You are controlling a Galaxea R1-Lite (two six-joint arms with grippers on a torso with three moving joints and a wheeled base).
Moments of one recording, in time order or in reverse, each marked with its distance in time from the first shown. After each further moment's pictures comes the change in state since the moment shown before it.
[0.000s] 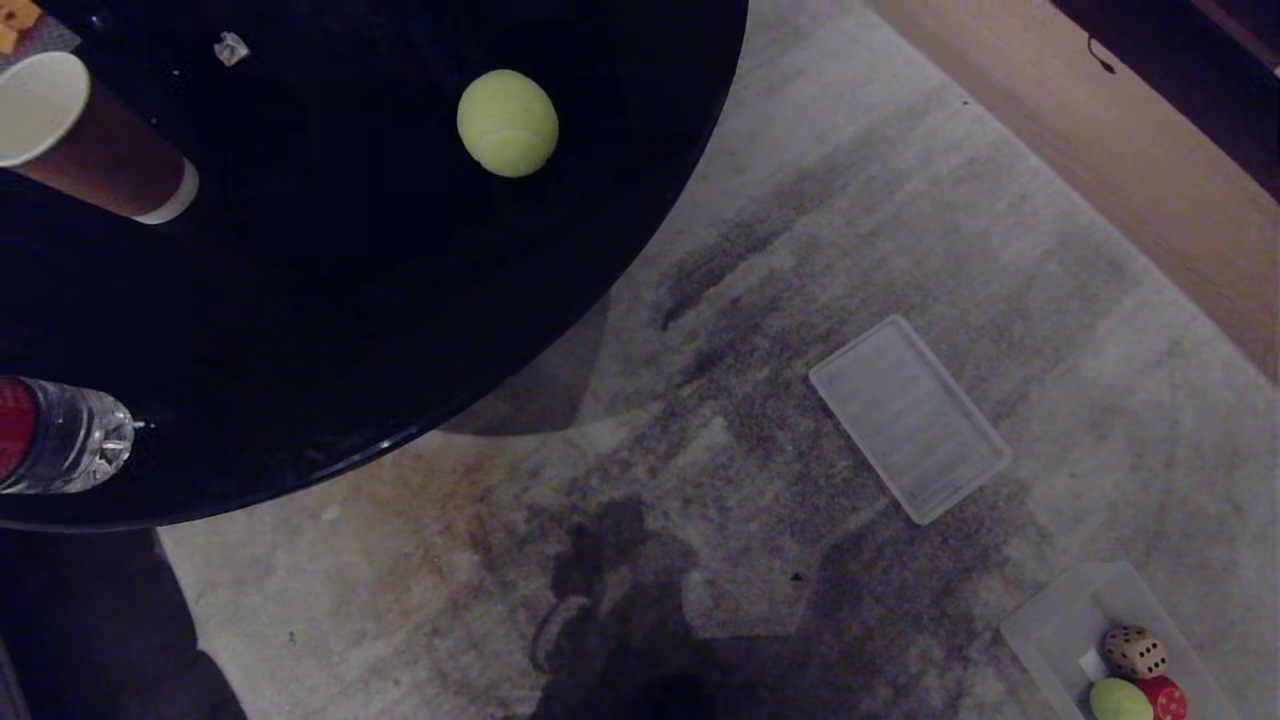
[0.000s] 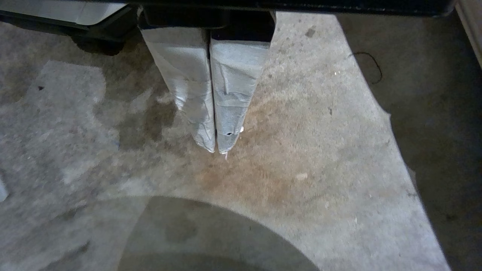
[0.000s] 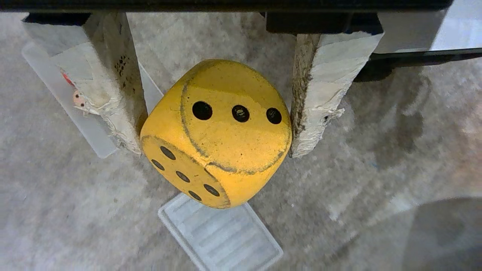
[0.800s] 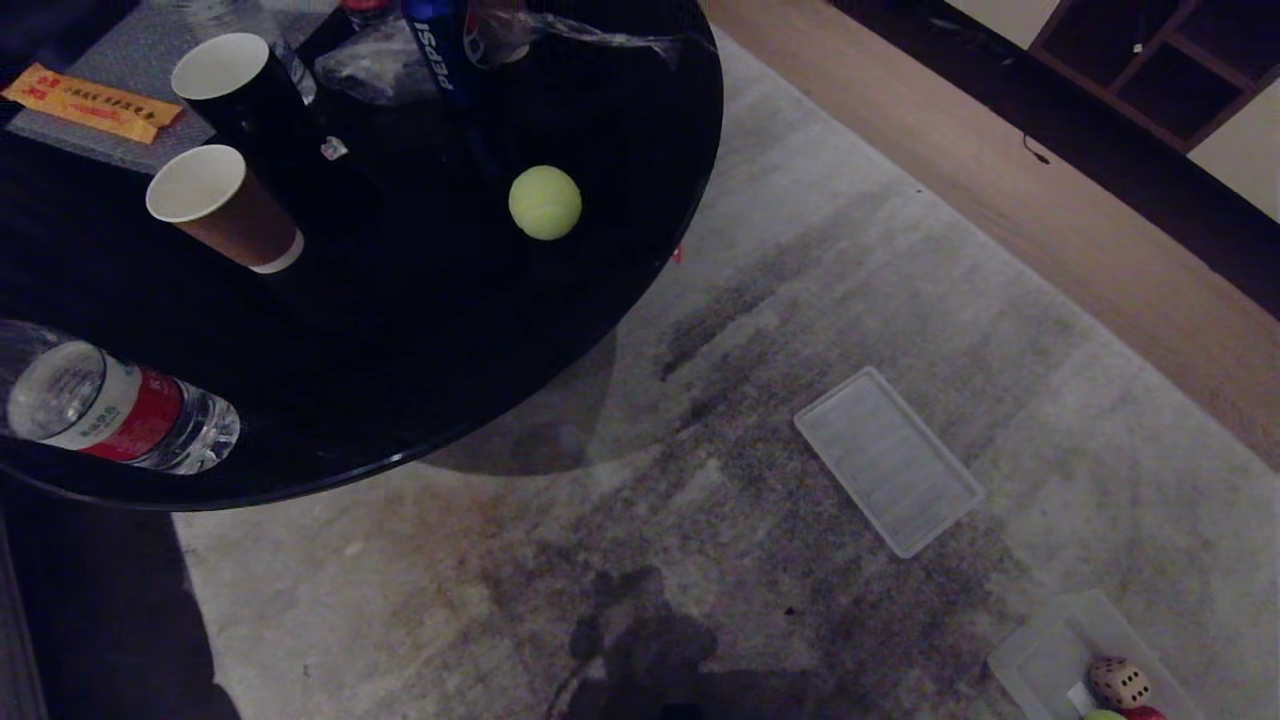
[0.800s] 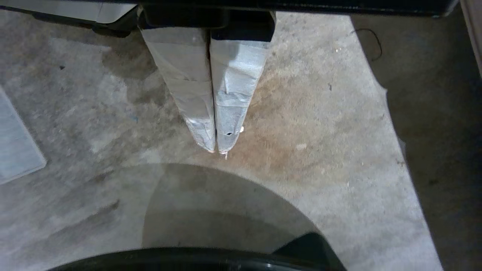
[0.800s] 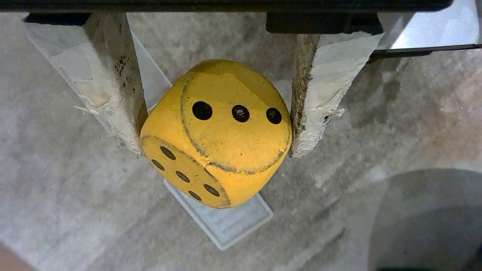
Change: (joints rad) left arm 0.000 0.000 0.000 0.000 0.000 -0.001; right arm 0.000 0.001 0.000 0.000 0.000 0.000
